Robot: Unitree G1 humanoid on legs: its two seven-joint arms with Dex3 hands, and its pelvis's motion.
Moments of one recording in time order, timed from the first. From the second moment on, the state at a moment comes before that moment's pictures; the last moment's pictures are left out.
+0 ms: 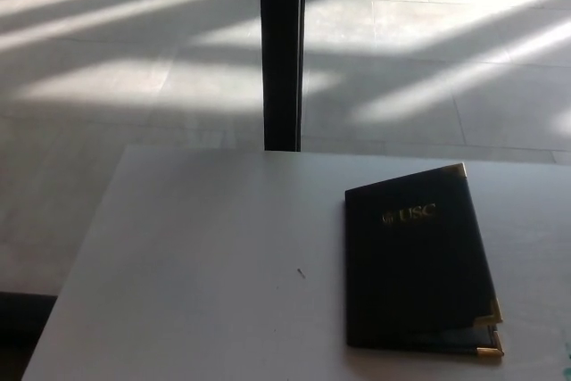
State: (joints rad) left_arm -0.24 0.51 0.77 1.18 -0.37 0.02 0.09; right_arm -0.15 -0.28 -0.61 -0.21 0.49 0.34 -0.20
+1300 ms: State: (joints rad) left_arm -0.23 0.52 0.73 1.18 -0.42 0.02 0.11; right_arm -0.03 0.04 -0.25 -0.18 0.40 0.34 -0.24
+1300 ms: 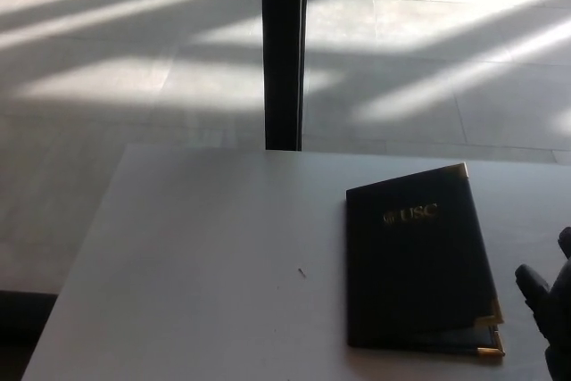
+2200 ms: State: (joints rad) left_arm -0.24 0.53 0.72 1.18 -0.43 0.02 0.12; right_arm -0.01 0.08 -0.12 -0.09 0.37 0.28 -0.26
